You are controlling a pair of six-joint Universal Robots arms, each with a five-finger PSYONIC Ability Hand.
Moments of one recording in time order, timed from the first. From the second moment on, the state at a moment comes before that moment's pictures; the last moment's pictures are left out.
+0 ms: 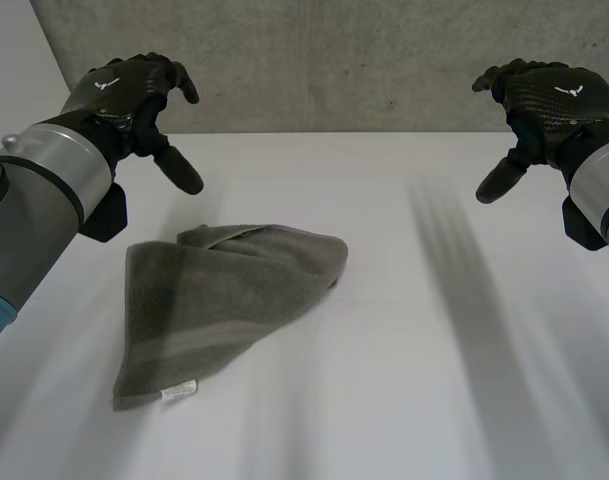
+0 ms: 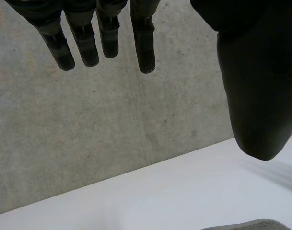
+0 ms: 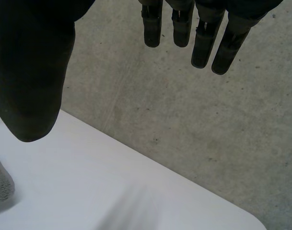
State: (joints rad) left arm 4.27 -1.75 -1.28 3.00 -1.60 3.05; right arm 1.90 -1.47 1.40 0.11 1.52 3.02; left_hand 0.26 0.25 0.26 0.26 0.06; right_hand 0.23 0.25 0.25 0.26 0.06
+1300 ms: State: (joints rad) left arm 4.61 -2.19 -1.26 3.16 -1.21 3.83; right arm 1.95 -1.38 1.44 0.08 1.51 2.94; left_hand 0.26 0.25 0.26 0.26 0.06; right_hand 0.23 0.25 0.25 0.26 0.06
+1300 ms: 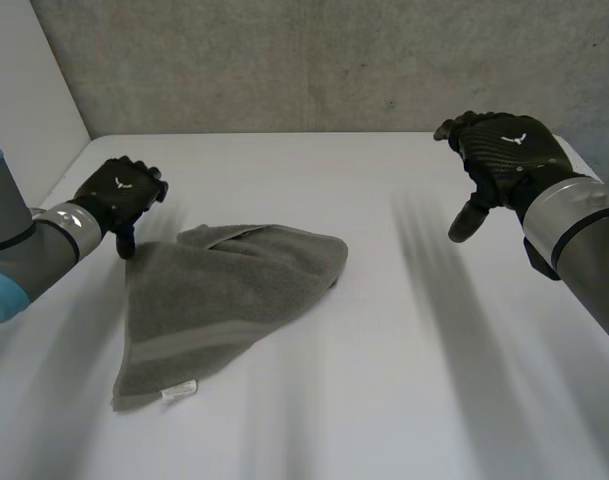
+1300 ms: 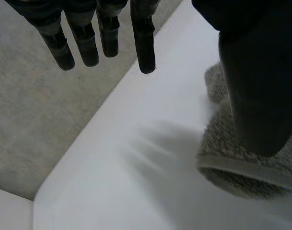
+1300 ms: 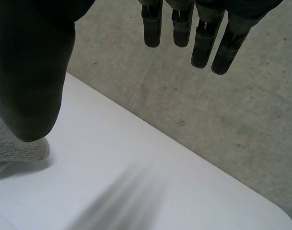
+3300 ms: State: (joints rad) left arm 4.30 -1.89 -1.75 3.18 -1.28 2.99; right arm 2.24 -1.33 1.75 -0.03 1.52 3.30; left_hand 0.30 0.29 0.30 0.30 0.08; right_hand 0.23 0.25 0.25 0.26 0.06
